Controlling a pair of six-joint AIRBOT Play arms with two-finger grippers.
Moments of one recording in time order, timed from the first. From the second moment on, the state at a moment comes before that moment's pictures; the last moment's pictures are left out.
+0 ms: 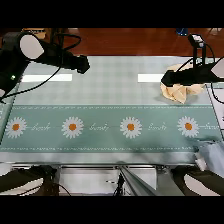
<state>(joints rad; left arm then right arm) -0.35 -1.35 1.48 1.38 -1.02 -1.48 0.06 -1.16 1.16 -1.33 1.01 1.48</state>
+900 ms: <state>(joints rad) -0.35 -1.35 1.48 1.38 -1.02 -1.48 0.06 -1.16 1.16 -1.33 0.97 1.48</state>
